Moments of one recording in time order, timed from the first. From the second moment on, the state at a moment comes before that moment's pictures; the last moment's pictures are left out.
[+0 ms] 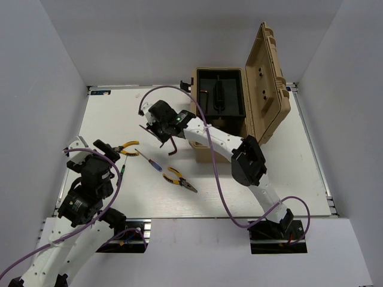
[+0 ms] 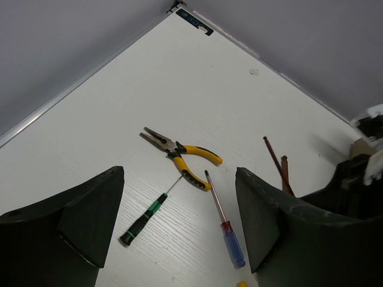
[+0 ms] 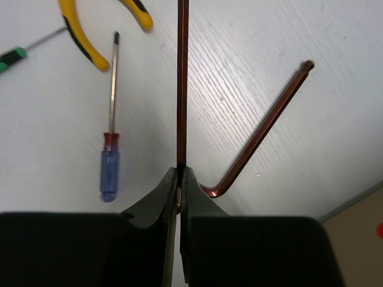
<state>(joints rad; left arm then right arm) -0.50 0.44 0.76 -0.65 -0.95 -0.60 0.97 2.29 2.11 -0.68 0.01 -0.05</state>
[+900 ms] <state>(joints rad) -0.50 0.46 0.76 -0.62 -0.92 -0.59 0.75 2.08 2.19 -0.65 0.24 -0.12</state>
